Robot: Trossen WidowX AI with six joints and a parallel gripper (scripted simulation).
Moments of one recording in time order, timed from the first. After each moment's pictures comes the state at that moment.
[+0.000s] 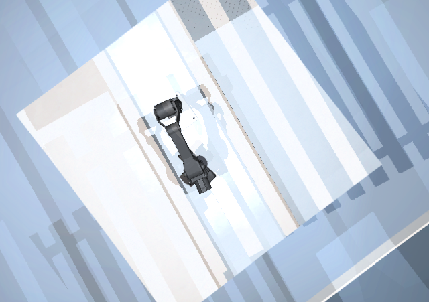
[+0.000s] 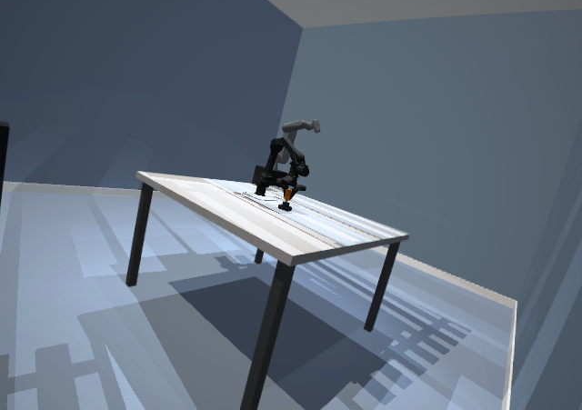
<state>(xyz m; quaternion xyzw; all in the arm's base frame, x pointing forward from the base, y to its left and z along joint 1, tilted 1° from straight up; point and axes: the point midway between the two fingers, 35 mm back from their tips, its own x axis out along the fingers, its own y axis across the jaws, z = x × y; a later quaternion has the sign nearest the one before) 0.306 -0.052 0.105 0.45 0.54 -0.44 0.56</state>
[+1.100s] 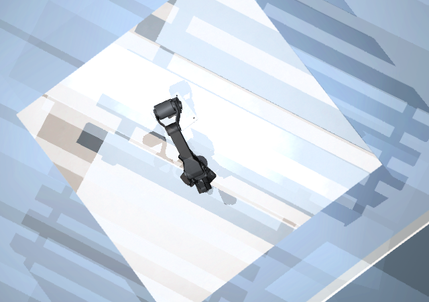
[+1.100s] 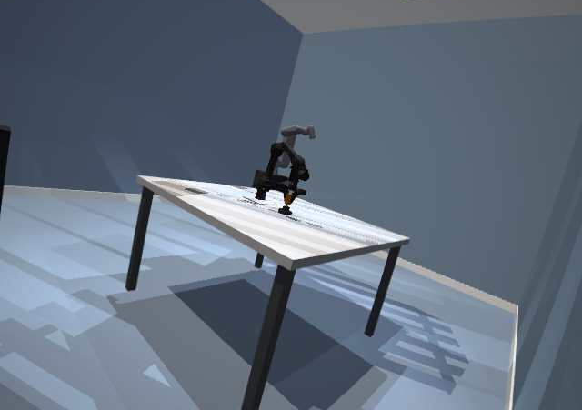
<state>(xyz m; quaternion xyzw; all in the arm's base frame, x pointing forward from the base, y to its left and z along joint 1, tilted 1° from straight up) 0.306 -0.052 0.105 0.45 0.54 -0.44 0.56</state>
